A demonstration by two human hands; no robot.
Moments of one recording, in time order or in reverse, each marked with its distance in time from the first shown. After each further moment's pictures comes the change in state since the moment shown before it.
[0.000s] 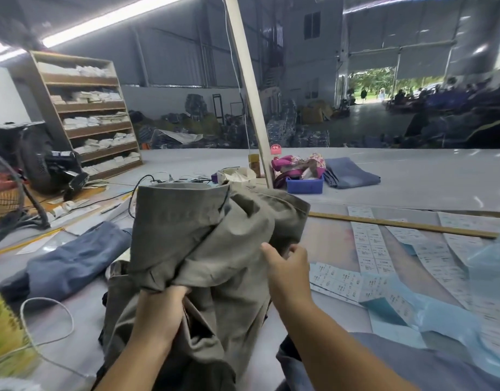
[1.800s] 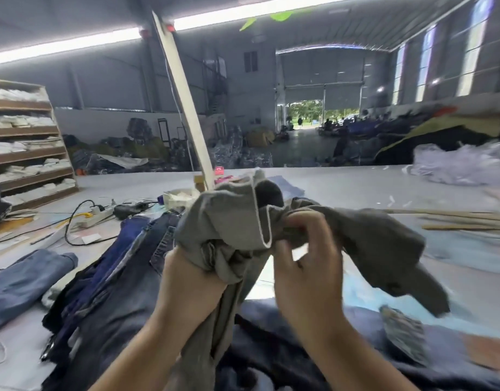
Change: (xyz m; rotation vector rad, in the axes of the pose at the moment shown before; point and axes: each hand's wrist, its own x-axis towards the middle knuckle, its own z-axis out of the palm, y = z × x) left_hand -0.110 0.114 0.038 -0.036 -0.348 0.517; right_hand -0.152 -0.072 -0.144 -0.171 0.395 -0.980
